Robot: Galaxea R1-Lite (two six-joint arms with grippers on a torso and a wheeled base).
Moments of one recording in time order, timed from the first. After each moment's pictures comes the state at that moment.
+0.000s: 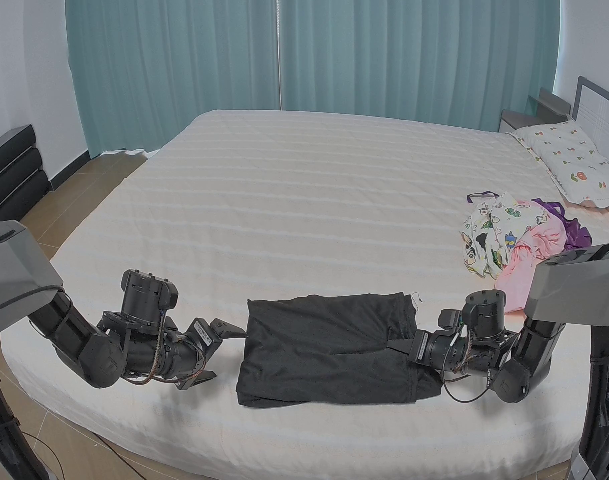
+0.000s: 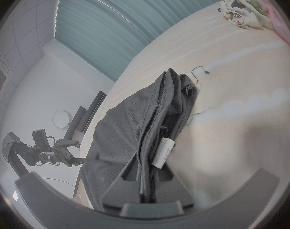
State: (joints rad) left arm -0.34 1.97 -0.61 -0.58 -0.27 -1.10; right arm 0.37 2.30 -0.55 -1.27 0.35 0.64
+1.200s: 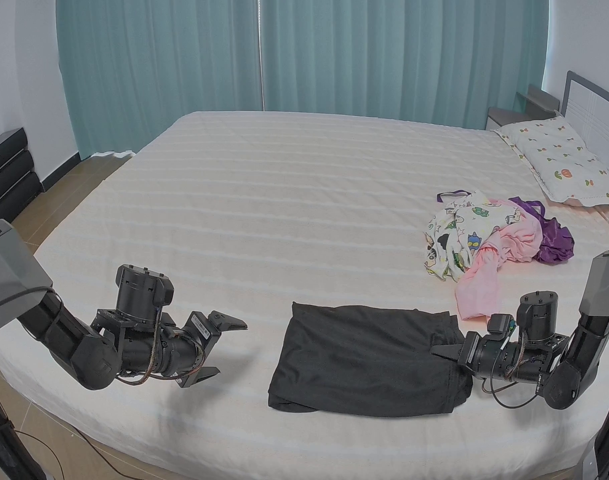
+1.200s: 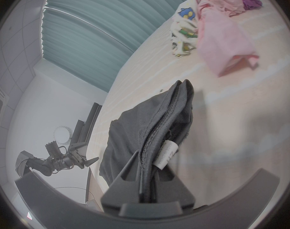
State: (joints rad) left arm -0.35 1.93 -0.60 -0.61 -0.28 -1.18; right arm 0.25 2.07 -0.26 -1.29 0.40 0.72
